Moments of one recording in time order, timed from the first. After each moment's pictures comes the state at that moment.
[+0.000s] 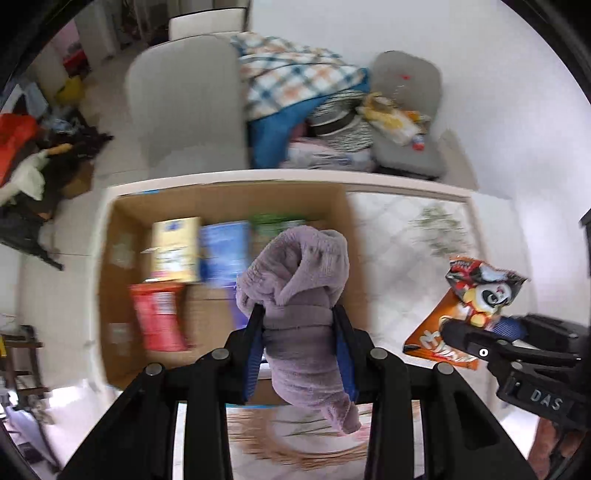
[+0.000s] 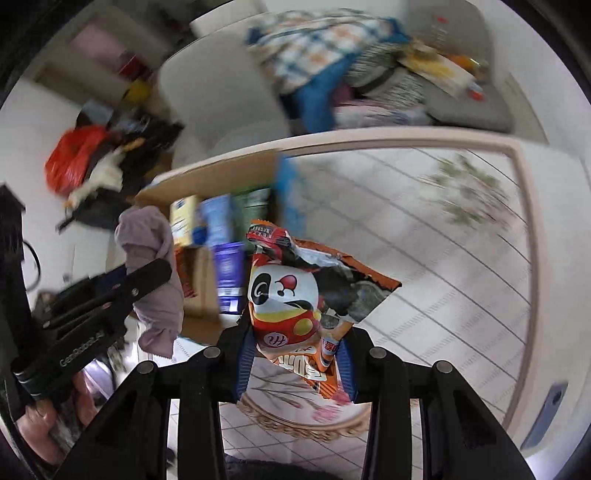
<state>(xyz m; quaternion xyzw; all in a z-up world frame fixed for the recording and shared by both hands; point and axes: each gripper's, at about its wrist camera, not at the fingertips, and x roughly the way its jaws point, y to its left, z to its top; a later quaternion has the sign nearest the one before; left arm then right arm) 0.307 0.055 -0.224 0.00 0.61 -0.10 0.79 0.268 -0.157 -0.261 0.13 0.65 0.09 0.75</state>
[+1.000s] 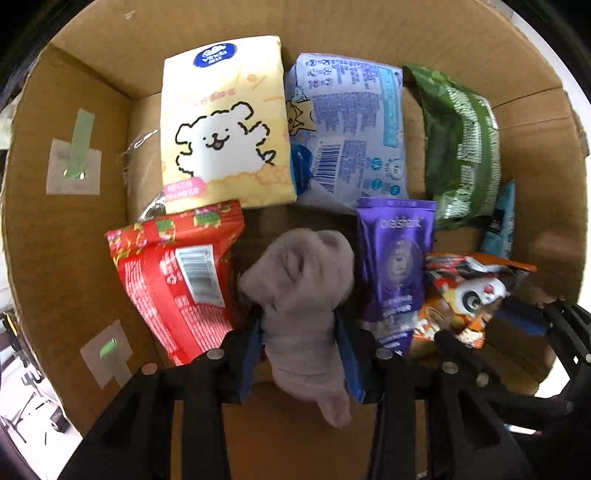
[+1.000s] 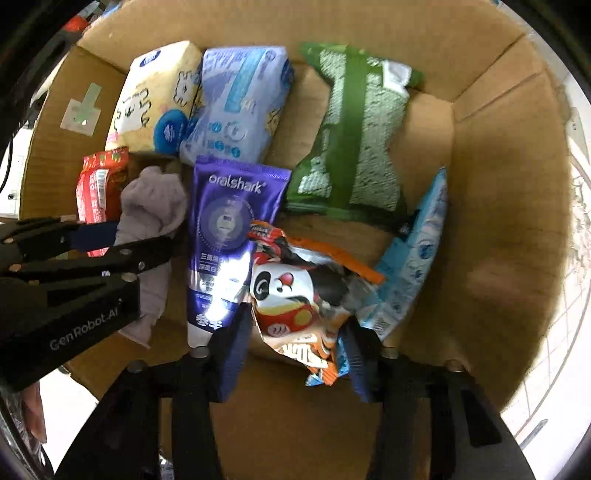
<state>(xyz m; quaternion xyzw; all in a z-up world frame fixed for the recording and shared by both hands) 0.357 0.137 -0.412 0.02 0.77 -0.08 0.63 0.321 0.002 -0.434 -0.01 0.75 0.09 0.65</state>
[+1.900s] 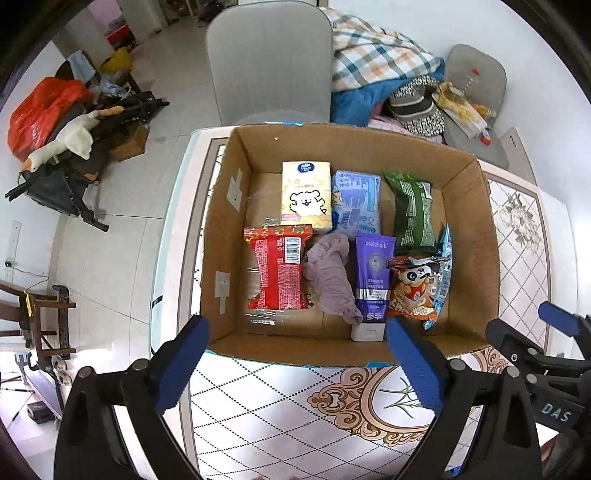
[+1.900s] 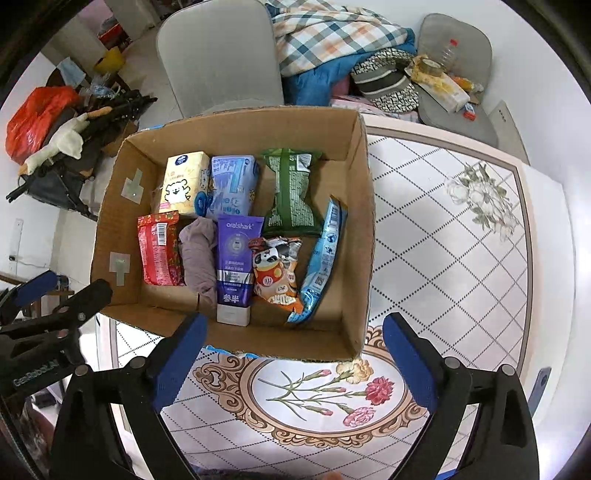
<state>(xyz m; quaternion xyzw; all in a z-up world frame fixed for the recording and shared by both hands) 0.275 0.170 -0.250 0.01 0.64 0.00 0.77 0.257 -0.034 -0.281 0.04 0.66 0.01 0.75</state>
